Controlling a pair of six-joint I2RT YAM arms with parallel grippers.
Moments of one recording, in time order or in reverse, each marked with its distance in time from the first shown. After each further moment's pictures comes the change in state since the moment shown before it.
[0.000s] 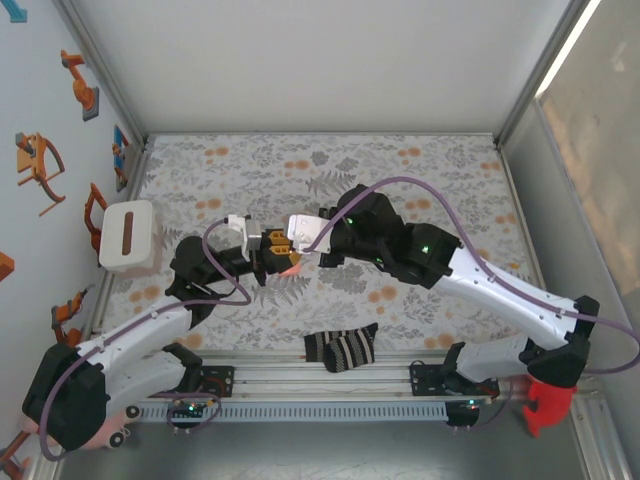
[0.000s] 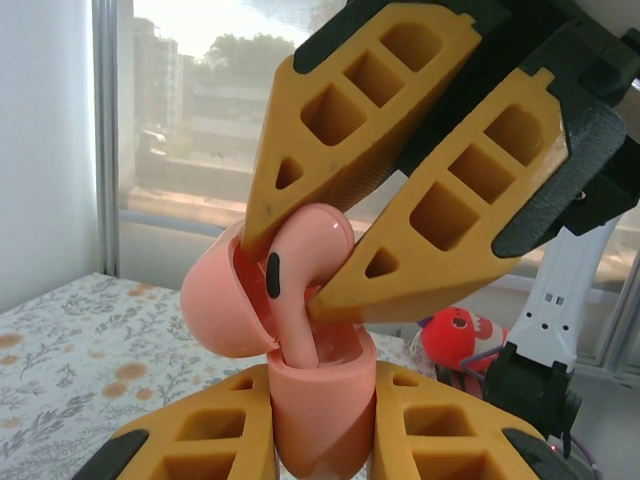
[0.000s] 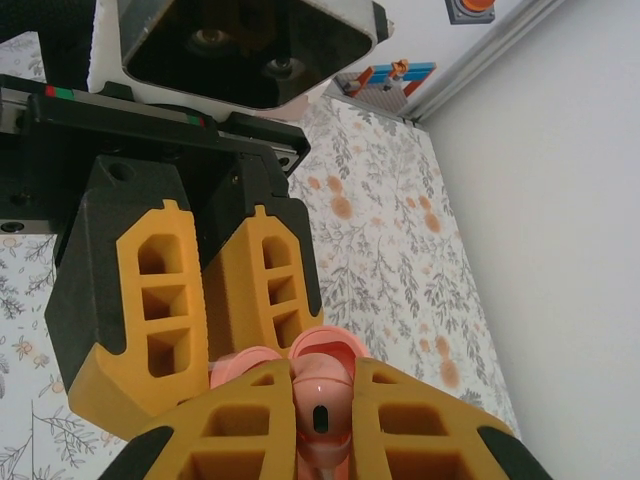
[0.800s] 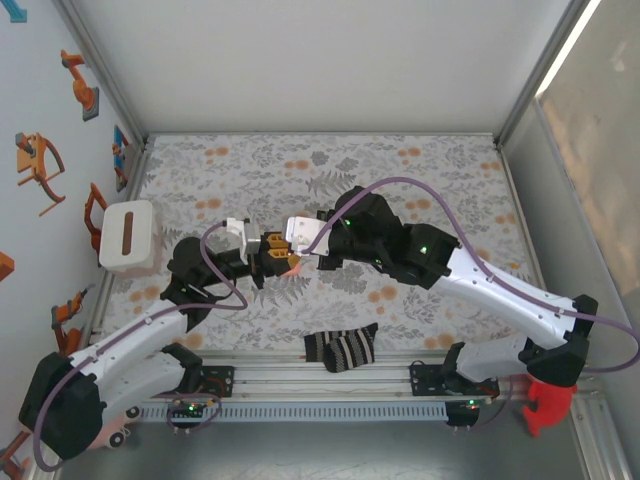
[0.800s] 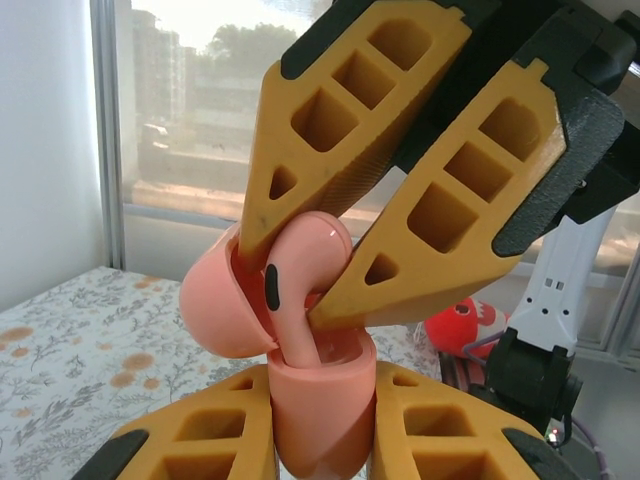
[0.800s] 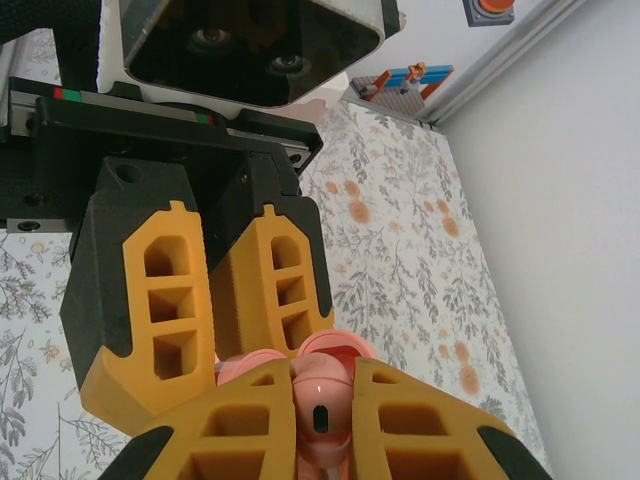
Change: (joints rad) left arm 0.000 -0.060 0.000 -0.097 -0.003 0.055; right arm 0.008 0.003 0.004 -0.015 -0.025 0.024
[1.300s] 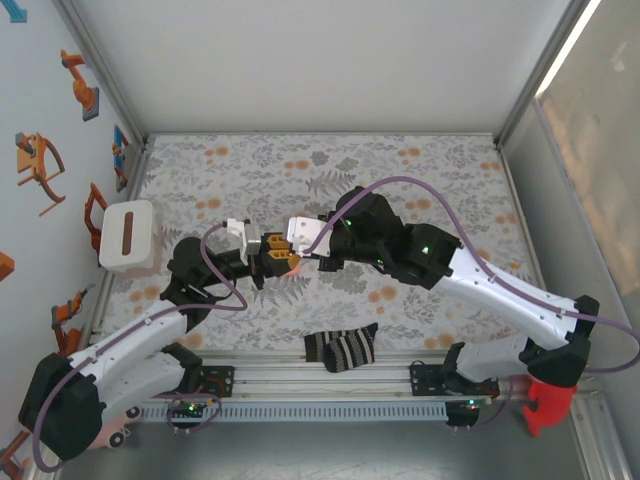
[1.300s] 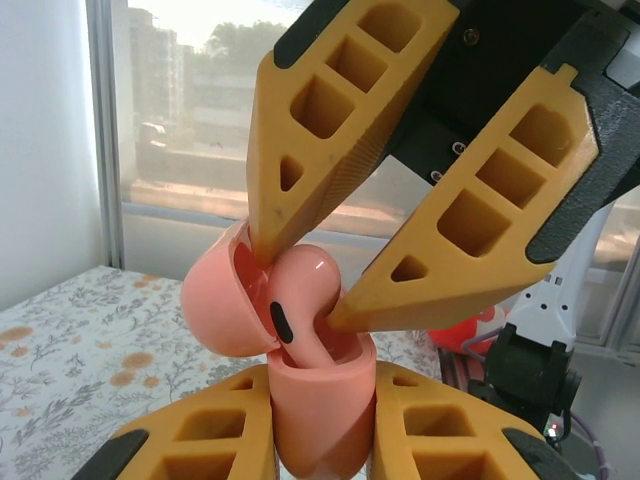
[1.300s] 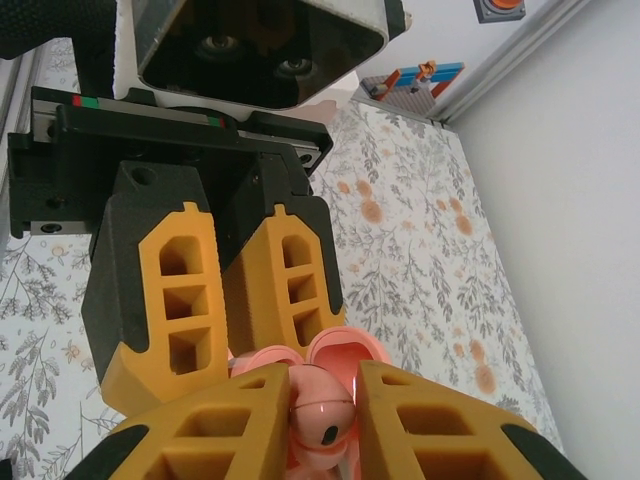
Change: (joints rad) left arm 0.000 -0.003 0.000 -0.010 -0.001 0.010; right arm 0.000 -0.005 0.003 -0.017 -0.018 0.026
